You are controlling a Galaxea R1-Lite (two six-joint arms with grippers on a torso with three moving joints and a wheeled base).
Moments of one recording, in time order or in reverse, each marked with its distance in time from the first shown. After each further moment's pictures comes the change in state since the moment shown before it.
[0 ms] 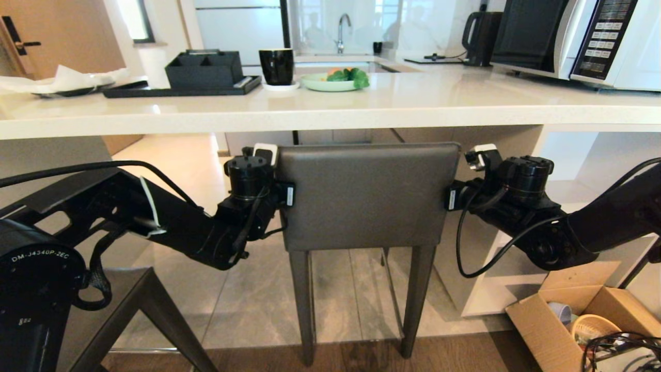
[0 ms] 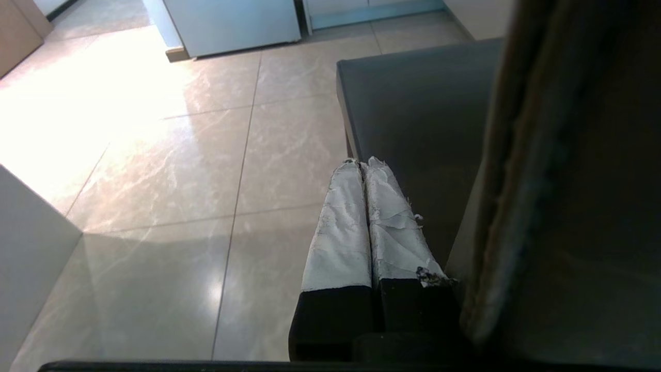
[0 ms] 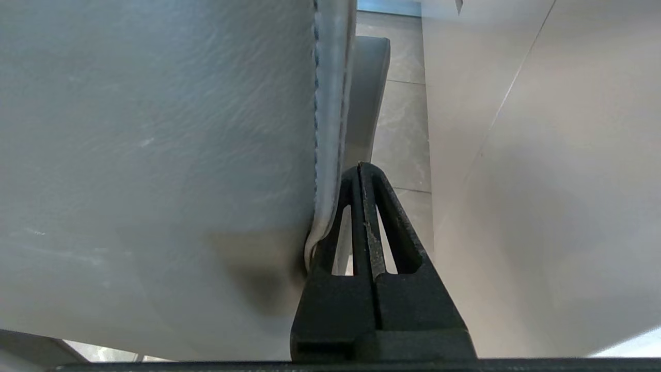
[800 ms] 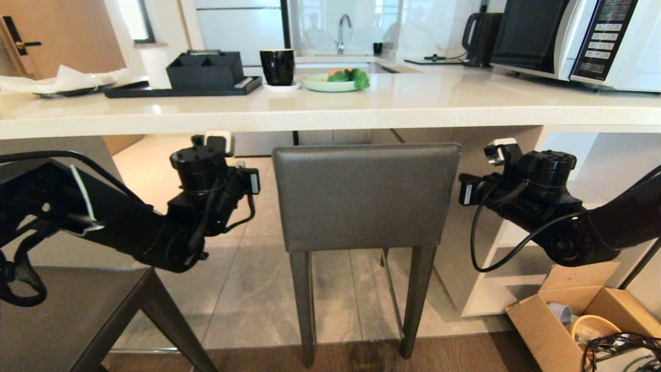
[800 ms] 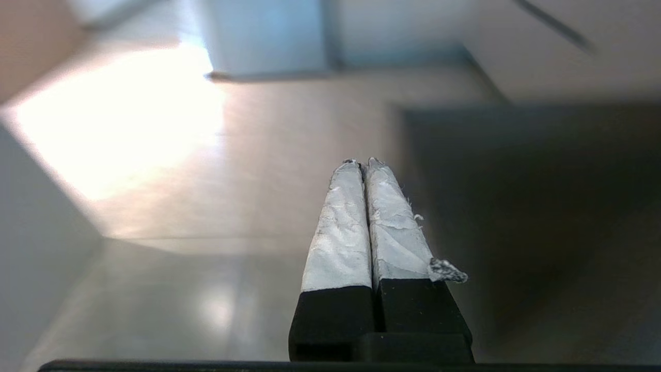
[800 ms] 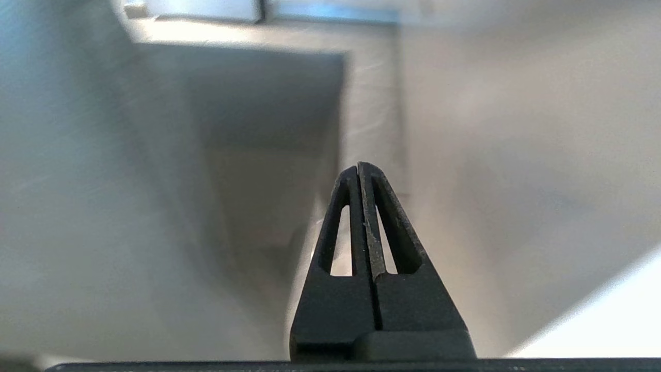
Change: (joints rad) left arm 0.143 -0.138 0.173 -0.154 -0.009 -0.025; right arm -0.104 -0.043 0.018 0.004 0.008 0.010
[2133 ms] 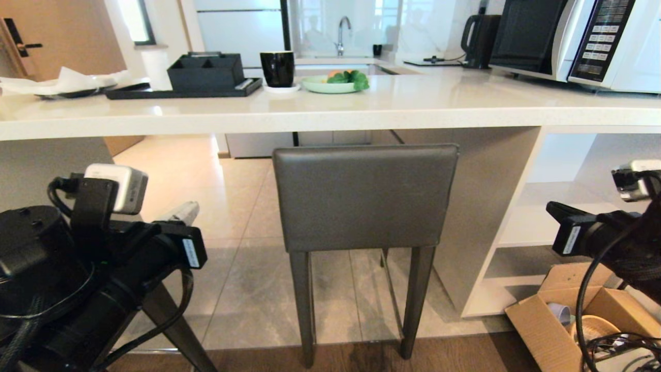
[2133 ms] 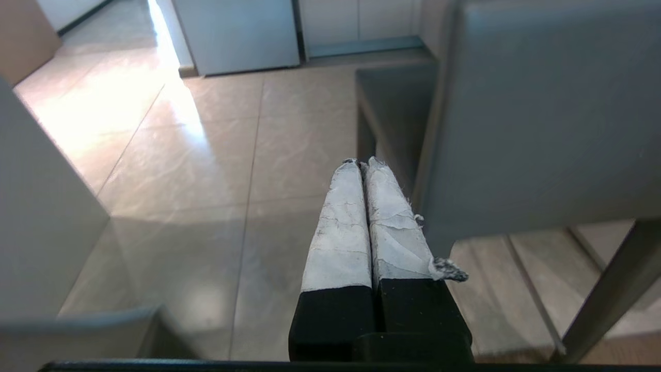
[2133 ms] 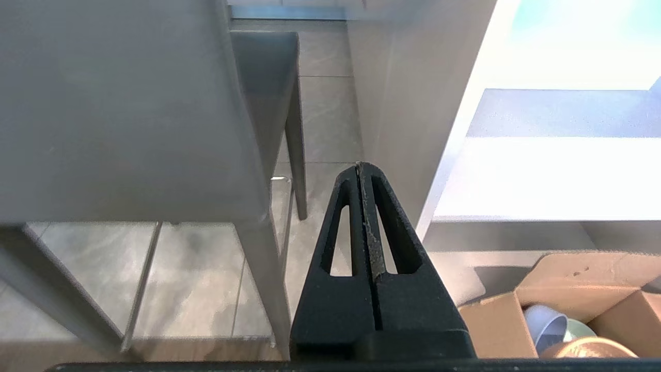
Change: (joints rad) left arm -0.223 -0.669 0.690 0.021 0.113 -0.013; right arm -0.010 -0.633 0.624 0.008 -0.117 0.012
